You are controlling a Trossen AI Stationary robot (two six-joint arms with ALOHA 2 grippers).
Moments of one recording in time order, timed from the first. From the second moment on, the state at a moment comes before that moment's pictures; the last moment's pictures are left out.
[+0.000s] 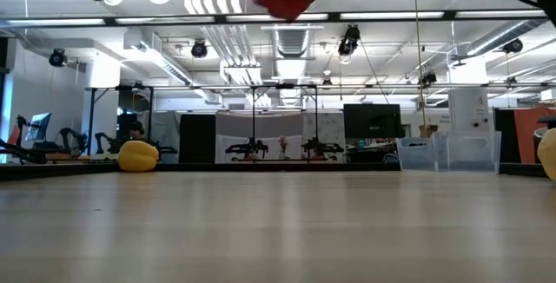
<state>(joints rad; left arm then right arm) -0.60 0.83 0.55 0.27 -0.55 -0.67 0.10 2.10 2.35 -1.38 0.22 0.77</state>
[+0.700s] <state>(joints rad) -0.60 1.09 0.55 0.37 -0.80 -1.14 0.66 2.04 2.29 -1.57 0.50 1.22</state>
